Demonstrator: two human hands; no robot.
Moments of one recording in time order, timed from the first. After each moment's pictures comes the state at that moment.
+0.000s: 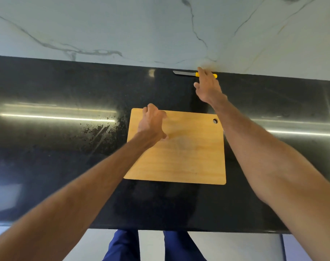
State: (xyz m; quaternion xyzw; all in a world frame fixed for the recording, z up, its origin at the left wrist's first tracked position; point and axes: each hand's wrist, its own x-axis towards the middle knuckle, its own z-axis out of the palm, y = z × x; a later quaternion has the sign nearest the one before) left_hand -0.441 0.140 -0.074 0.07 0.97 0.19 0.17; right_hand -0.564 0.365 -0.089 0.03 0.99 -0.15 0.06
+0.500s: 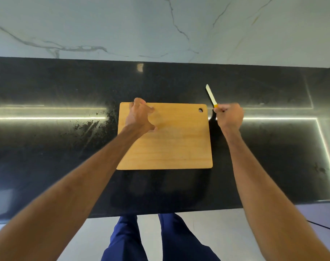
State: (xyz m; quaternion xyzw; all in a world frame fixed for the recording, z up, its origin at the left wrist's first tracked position) left_hand -0.436 0.134 -0.082 0.03 0.95 0.26 0.18; right_hand -0.407 0.445 -0.096 0.29 0.92 -0.27 -0.06
